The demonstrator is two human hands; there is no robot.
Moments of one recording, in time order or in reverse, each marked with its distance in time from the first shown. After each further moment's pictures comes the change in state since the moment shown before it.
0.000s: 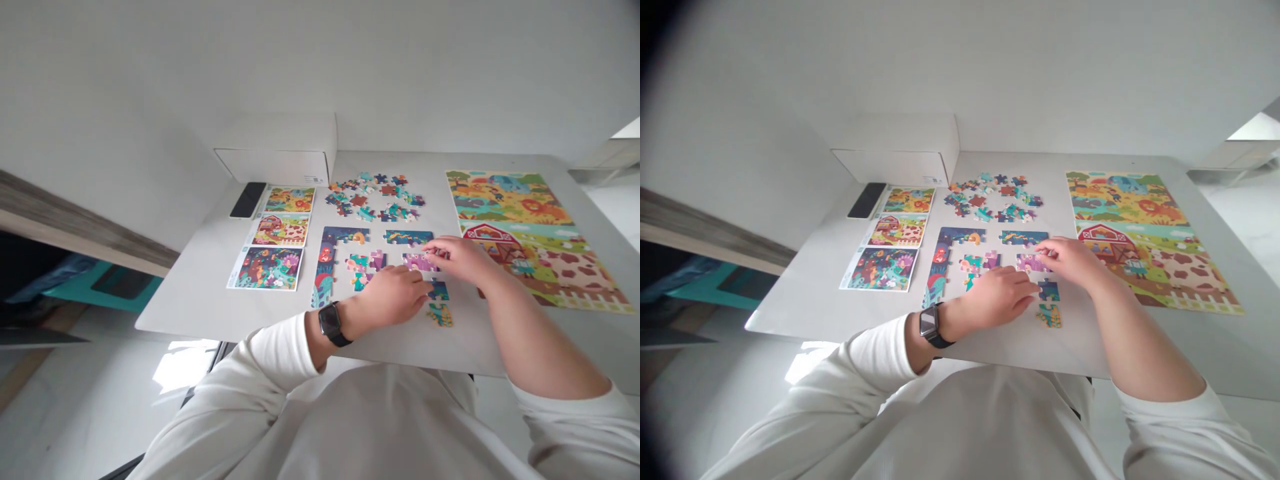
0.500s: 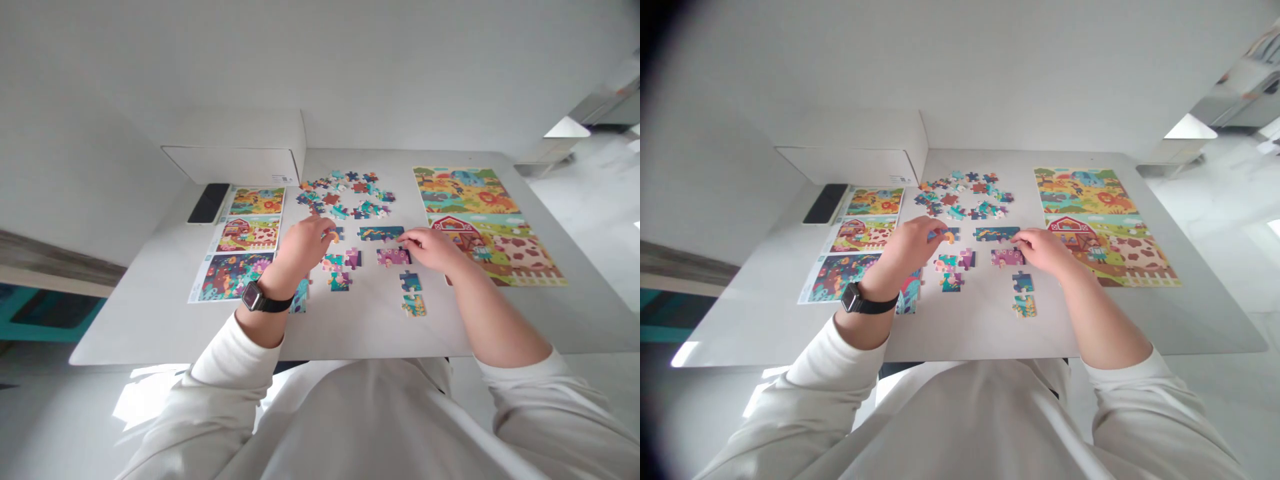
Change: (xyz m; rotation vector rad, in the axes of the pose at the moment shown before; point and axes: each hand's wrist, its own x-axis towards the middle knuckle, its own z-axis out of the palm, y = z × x) left_hand -0.022 -0.111 -0.058 0.031 0.203 -0.527; right_hand 0.003 0.003 -0.001 -0.041 0.057 0.049
